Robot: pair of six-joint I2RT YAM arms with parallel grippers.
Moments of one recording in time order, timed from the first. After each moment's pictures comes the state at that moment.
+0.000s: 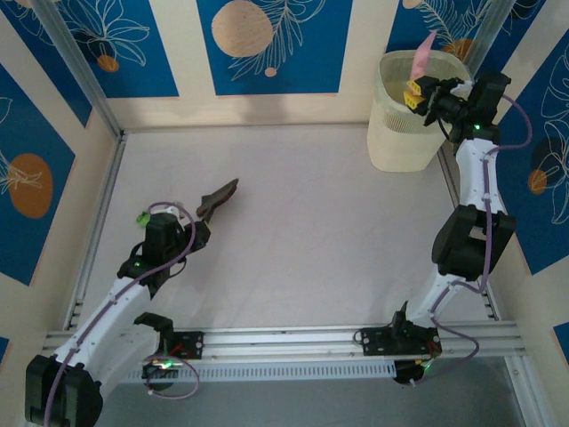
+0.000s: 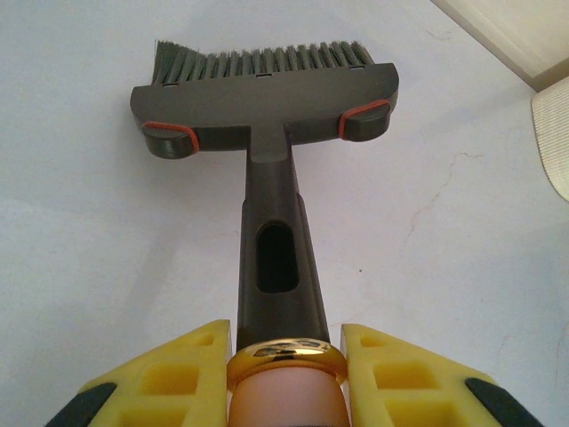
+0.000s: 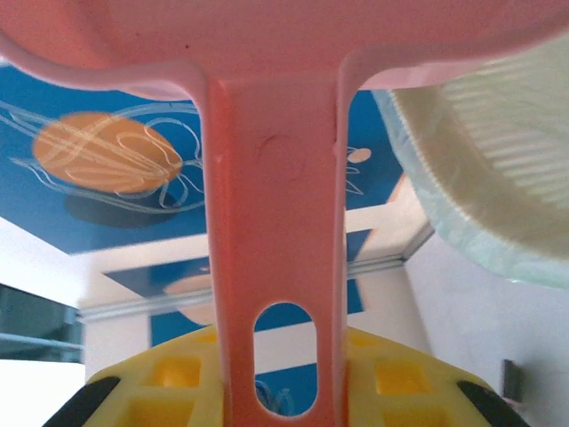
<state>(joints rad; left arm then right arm) -0.29 0.82 0.48 -0.27 0.08 -0.69 -0.28 1.80 1.78 -0.20 -0.96 1.46</state>
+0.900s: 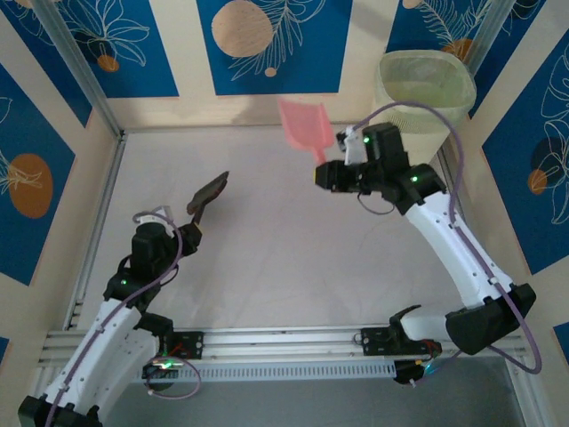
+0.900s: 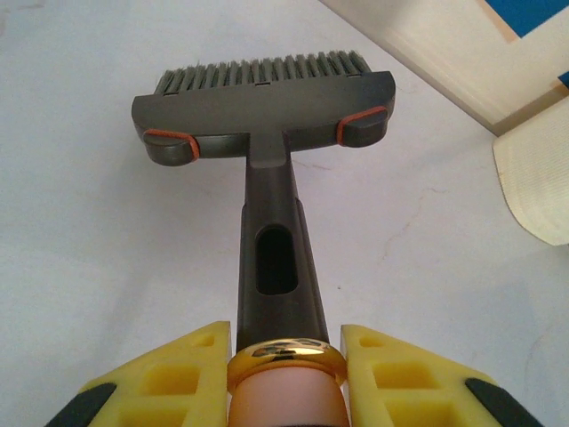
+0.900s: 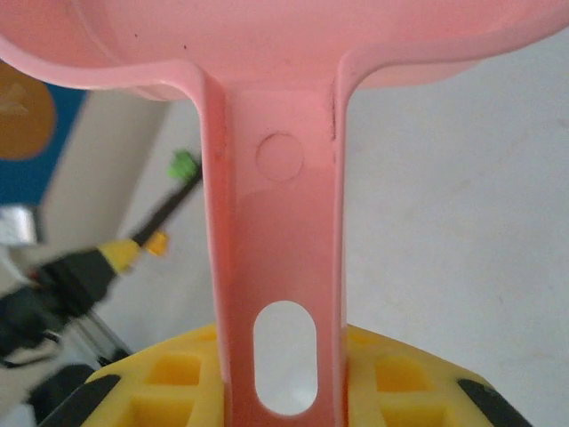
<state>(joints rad) -0.29 0.59 0.49 -0.41 0.02 -0.70 0.47 1.29 1.40 -0.82 -0.38 0.42</state>
